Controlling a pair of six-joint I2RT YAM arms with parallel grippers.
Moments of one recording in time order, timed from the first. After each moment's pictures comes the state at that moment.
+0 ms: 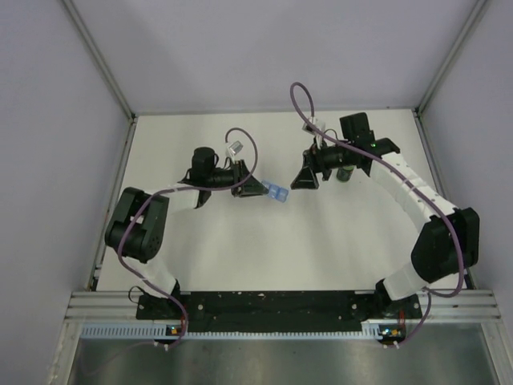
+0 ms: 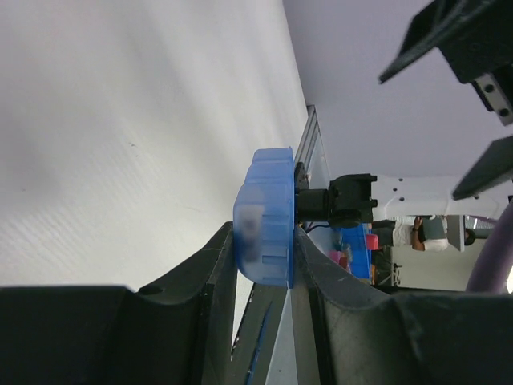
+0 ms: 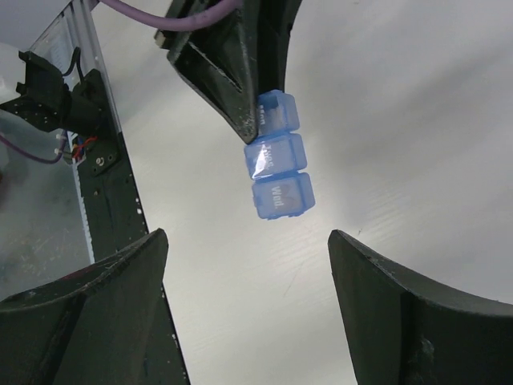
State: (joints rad) left arm -0.31 1.71 0.87 0.47 1.06 -0.87; right arm 0.35 1.55 1.34 -0.63 -0.91 -0.19
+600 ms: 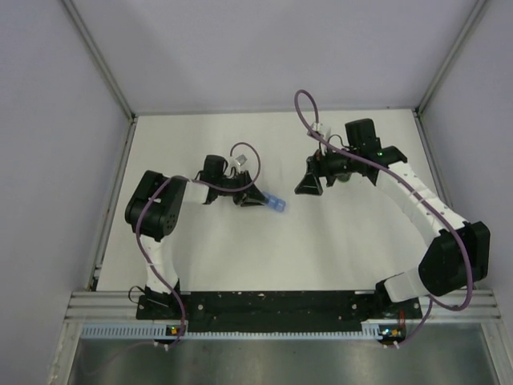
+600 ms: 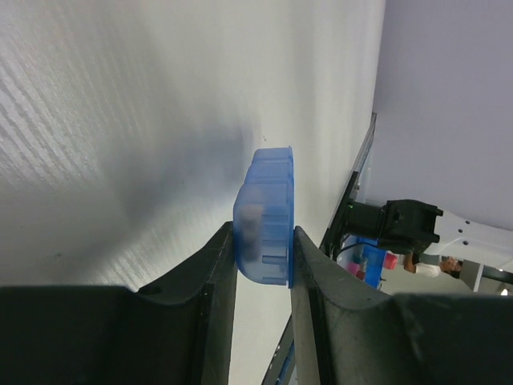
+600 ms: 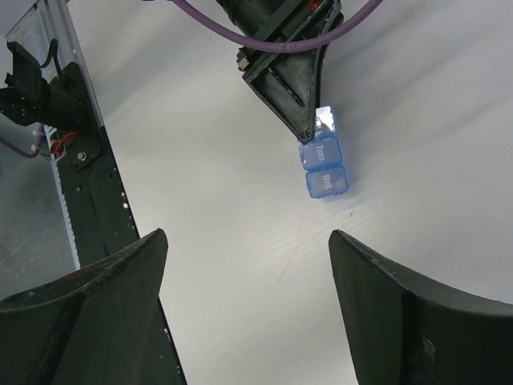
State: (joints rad) left arm -0.31 1.98 0.95 0.33 0.97 -0.77; right arm 0.34 1.44 1.25 -0.61 -0.84 -0.20
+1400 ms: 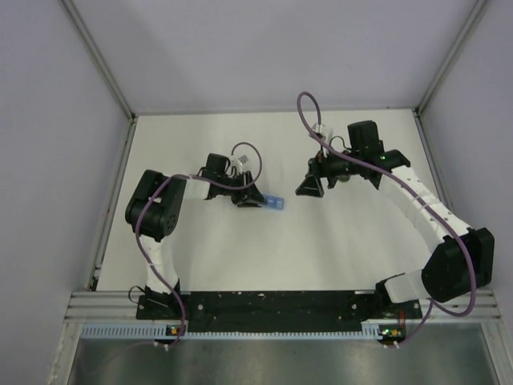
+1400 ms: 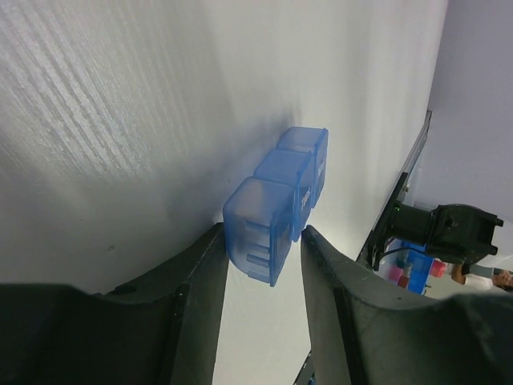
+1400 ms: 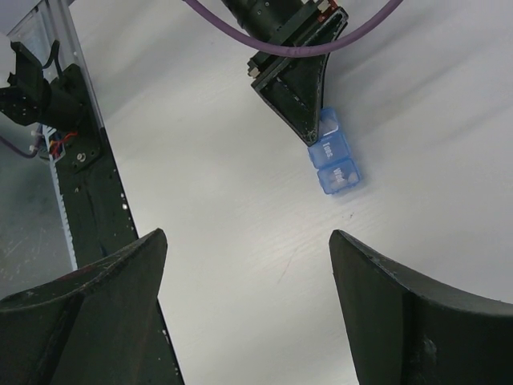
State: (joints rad) left arm -0.32 1.98 1.01 0.11 0.85 -0.58; right arm 0.34 1.39 1.22 -0.59 -0.84 -0.20
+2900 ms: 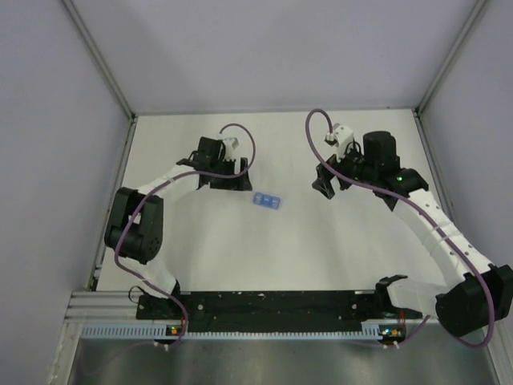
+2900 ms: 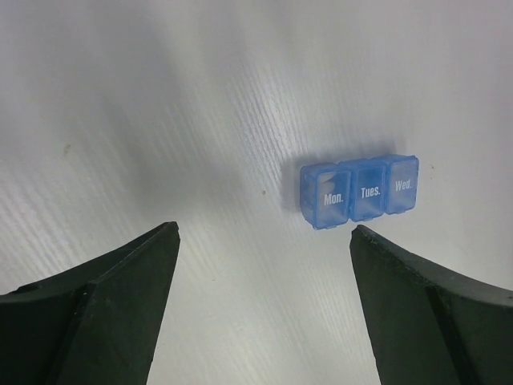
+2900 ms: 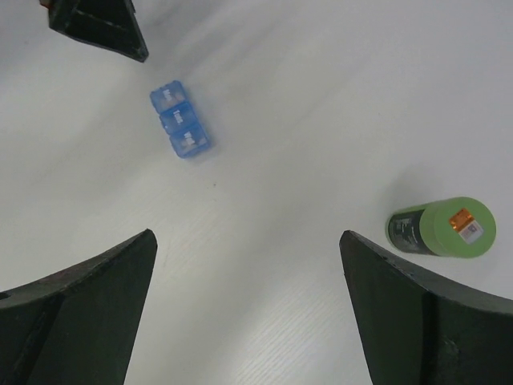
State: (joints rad) left arm -0.32 1.75 1.13 -0.29 0.34 -0.23; right arm 0.34 1.17 1.10 -0.51 -0.42 -0.25
